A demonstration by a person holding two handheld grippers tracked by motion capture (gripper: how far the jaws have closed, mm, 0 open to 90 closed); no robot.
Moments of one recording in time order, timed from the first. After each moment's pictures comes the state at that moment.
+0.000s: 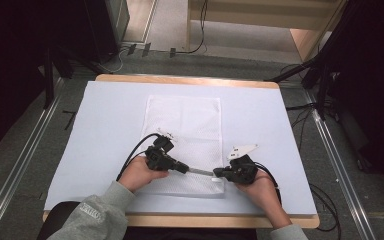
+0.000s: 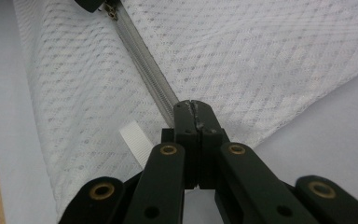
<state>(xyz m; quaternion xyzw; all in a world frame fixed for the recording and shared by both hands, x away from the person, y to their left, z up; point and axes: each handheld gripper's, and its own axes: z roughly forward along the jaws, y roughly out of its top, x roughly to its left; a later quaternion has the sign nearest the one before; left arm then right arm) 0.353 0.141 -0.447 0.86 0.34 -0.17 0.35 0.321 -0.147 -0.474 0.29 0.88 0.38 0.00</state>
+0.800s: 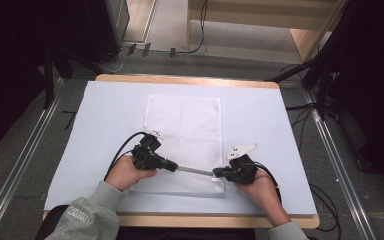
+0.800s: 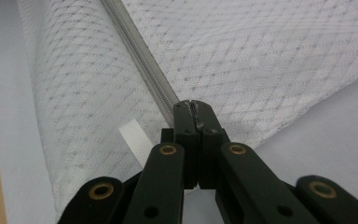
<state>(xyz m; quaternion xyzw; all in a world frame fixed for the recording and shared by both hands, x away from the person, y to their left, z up) 0.346 0.172 -0.433 0.86 0.35 -0.15 0.35 0.322 -0.146 -0.473 0.28 0.88 0.38 0.00</state>
